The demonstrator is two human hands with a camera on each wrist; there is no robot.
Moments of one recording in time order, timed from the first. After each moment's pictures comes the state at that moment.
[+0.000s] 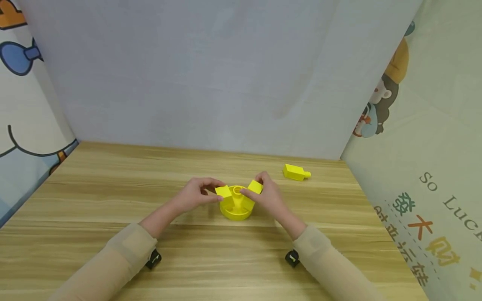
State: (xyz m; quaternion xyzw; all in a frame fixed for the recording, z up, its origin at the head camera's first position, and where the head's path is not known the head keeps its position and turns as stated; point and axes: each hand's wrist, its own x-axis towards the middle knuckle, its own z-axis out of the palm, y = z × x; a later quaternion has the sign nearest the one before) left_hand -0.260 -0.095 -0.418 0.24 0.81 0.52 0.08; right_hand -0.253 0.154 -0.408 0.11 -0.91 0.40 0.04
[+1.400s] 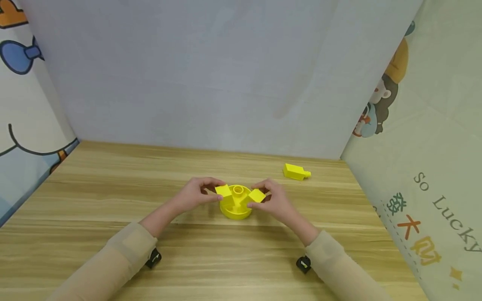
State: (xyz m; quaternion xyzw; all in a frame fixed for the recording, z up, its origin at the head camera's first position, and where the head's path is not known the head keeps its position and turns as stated) left_hand -0.230 -0.081 -0.421 0.22 0.82 0.53 0.06; right_hand -0.224 0.195 -0.412 0.23 -0.86 0.45 0.00
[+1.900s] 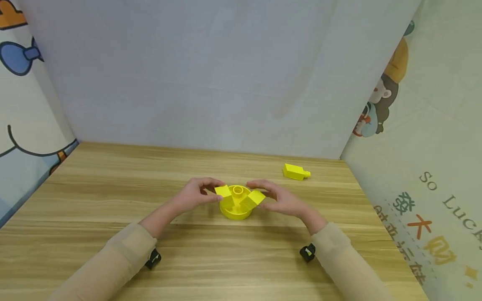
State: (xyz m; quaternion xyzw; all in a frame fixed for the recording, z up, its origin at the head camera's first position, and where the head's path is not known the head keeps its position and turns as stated) left_hand -0.234 -0.082 -0.425 0.22 0.81 0.53 0.07; right_hand -0.245 0.218 -0.402 0.40 -0.79 0.44 -0.15
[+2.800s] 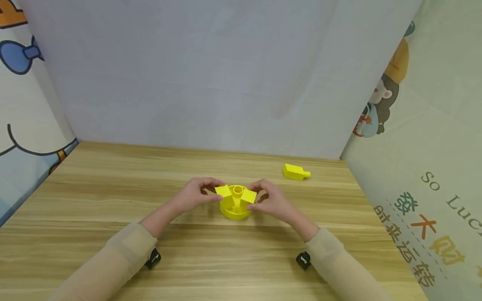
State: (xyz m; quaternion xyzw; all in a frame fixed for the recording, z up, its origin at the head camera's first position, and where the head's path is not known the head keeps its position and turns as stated) left_hand -0.232 -0.088 -0.397 0.24 0.81 0.53 0.07; right_hand -0.246 0.186 -0.414 0.31 -0.85 0.42 -0.03
